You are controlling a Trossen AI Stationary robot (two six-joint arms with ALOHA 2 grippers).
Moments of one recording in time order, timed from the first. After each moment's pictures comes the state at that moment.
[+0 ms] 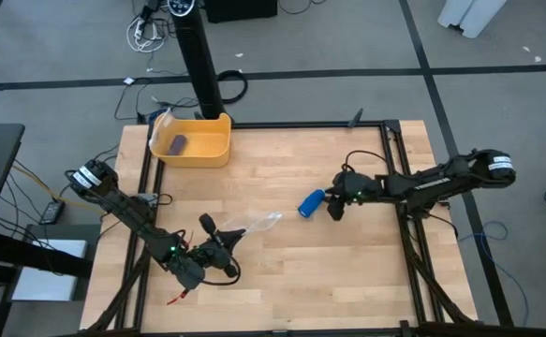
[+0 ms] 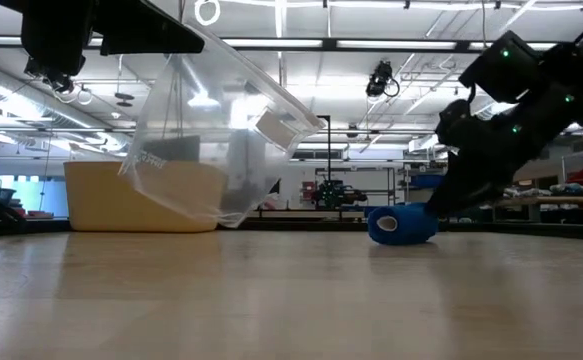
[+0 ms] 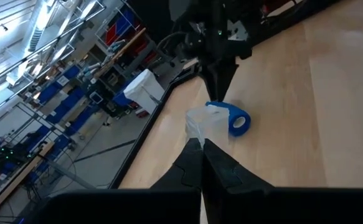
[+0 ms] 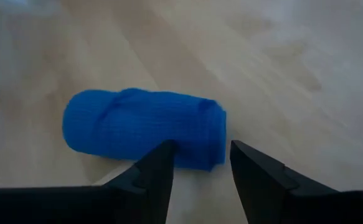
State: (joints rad) left arm -0.72 1.54 0.71 0.42 -1.26 0.23; right arm -0.09 1.19 0.27 0.22 0.18 0.48
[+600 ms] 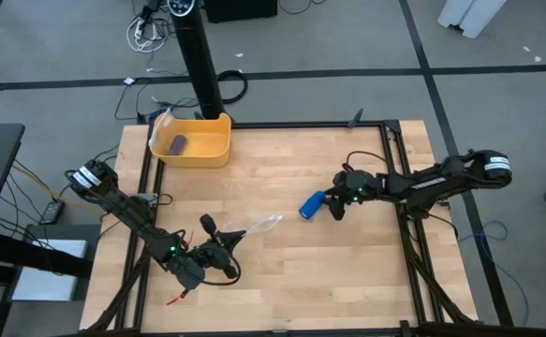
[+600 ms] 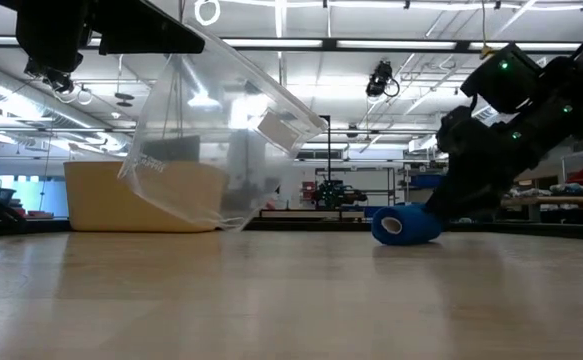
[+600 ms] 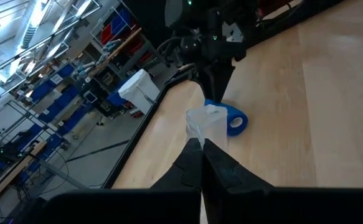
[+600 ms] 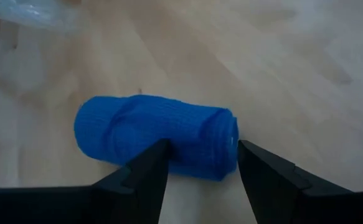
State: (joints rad) left arm -0.72 1.54 0.71 0.41 -1.24 0.20; right arm -0.16 1.23 0.21 0.37 0.04 0.47
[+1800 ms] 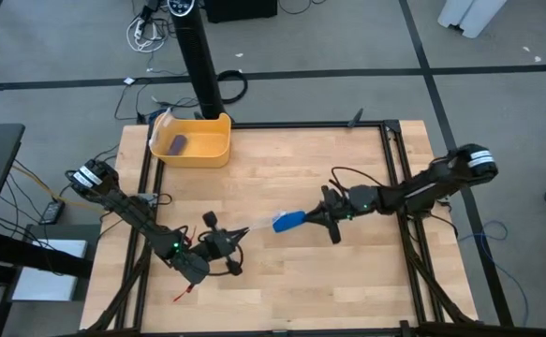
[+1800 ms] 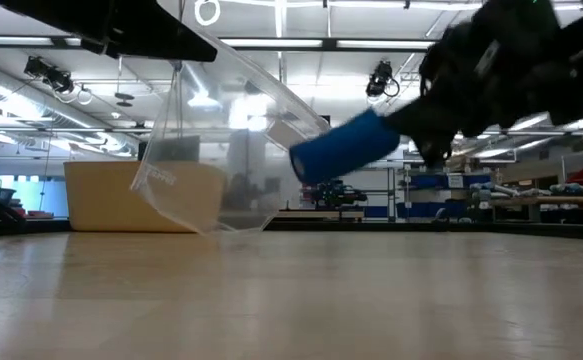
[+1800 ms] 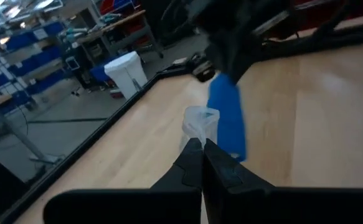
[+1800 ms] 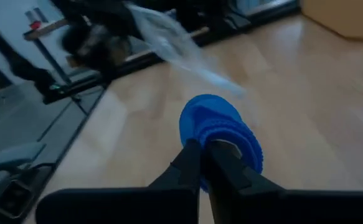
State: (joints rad) left arm -0.68 1.54 0.71 0.41 -1.19 -0.08; right arm 0.12 1.40 0.31 0.87 -0.01 0.37
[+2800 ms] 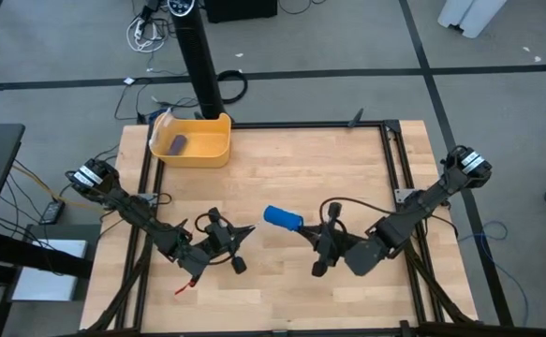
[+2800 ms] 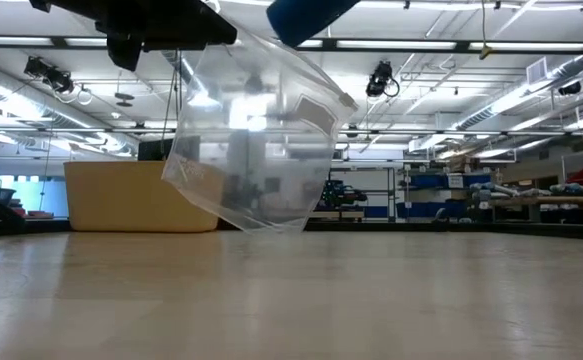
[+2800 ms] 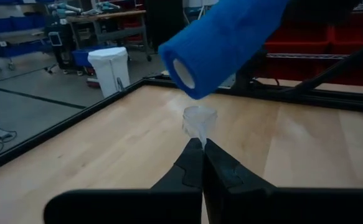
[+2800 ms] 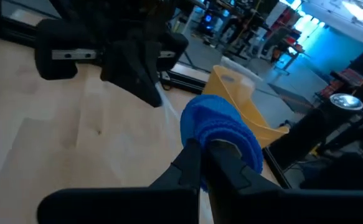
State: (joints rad) left arm -0.63 1.54 0.71 0.59 -1.12 -0.21; right arm 0.63 1.48 1.06 -0.02 1.00 -0.08
